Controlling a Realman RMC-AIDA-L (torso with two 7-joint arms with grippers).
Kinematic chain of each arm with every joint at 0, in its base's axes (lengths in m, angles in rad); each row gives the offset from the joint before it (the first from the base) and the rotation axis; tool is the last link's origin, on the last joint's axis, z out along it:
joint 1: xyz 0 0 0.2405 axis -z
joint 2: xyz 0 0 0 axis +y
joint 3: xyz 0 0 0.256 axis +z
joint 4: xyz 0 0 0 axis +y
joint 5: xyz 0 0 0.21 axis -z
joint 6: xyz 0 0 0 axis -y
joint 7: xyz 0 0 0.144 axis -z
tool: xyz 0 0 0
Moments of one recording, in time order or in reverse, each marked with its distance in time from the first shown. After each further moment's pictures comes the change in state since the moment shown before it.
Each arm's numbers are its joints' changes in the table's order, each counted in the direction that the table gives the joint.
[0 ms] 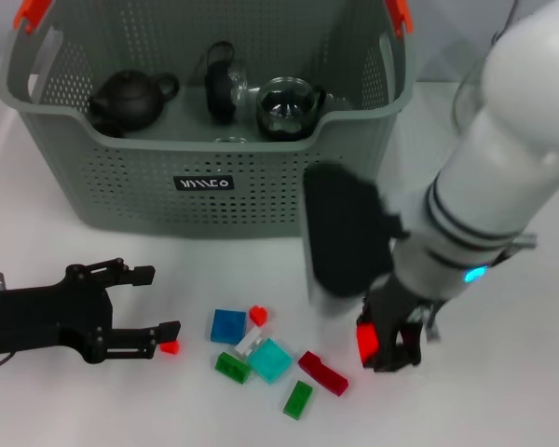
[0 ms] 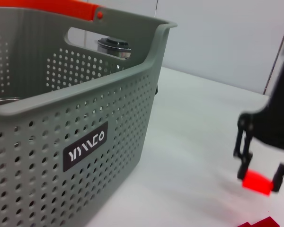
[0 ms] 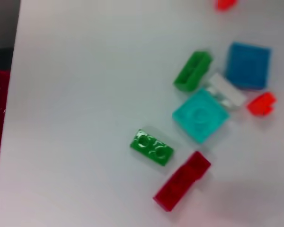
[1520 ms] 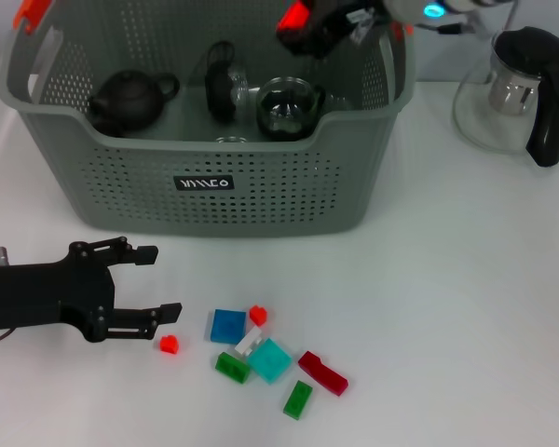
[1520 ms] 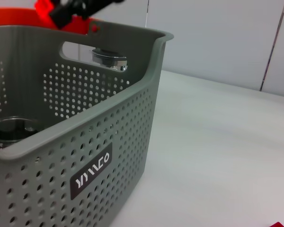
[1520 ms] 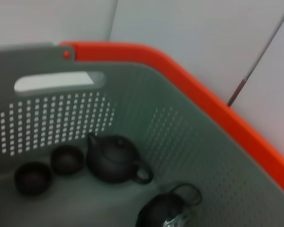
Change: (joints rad) left arm 0.046 0.019 0.002 -0.001 -0.004 -0.002 -0.016; right arm -0.171 -0.005 0.554 0.255 -0.035 -0.629 0.016
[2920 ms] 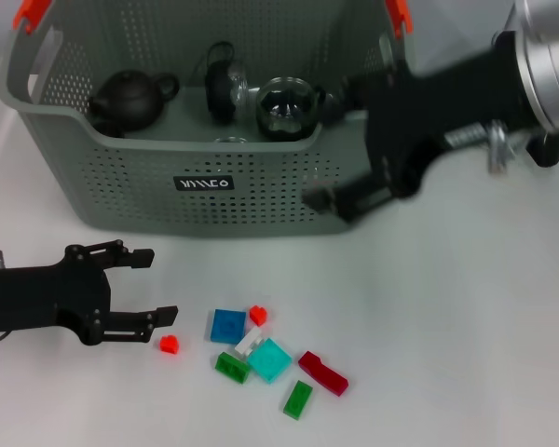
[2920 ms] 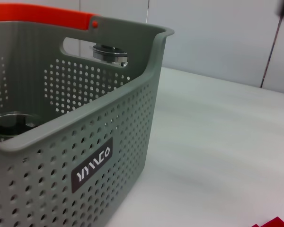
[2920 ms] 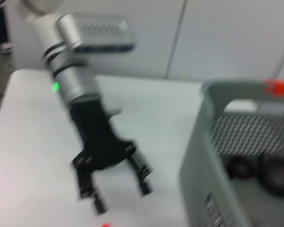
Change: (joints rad) left arm -0.006 0.003 0.000 0.003 -0.005 -0.001 0.001; right arm 0.363 -0.005 0.067 -0.672 -0.308 0.752 0.187
